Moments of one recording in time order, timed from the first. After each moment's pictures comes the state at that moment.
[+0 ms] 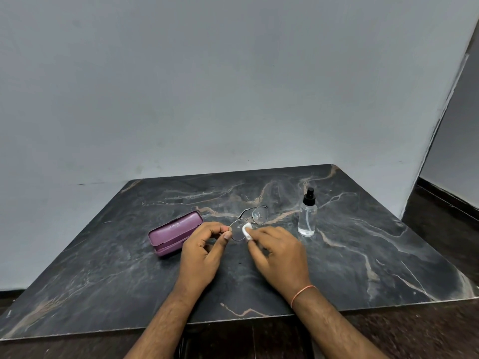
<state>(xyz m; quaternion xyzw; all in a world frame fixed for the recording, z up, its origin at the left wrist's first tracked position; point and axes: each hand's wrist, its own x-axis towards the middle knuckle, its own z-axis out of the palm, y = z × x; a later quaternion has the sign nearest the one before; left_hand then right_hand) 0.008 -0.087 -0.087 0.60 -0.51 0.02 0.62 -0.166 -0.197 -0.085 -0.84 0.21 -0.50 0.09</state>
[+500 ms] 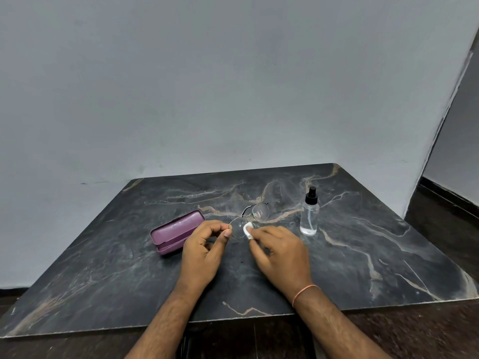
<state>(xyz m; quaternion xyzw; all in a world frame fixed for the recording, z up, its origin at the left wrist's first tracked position) 0.006 -0.087 -0.083 0.60 -0.50 0.02 0.63 -0.166 -0.196 -0.085 -0.83 0.21 -0.51 0.08</state>
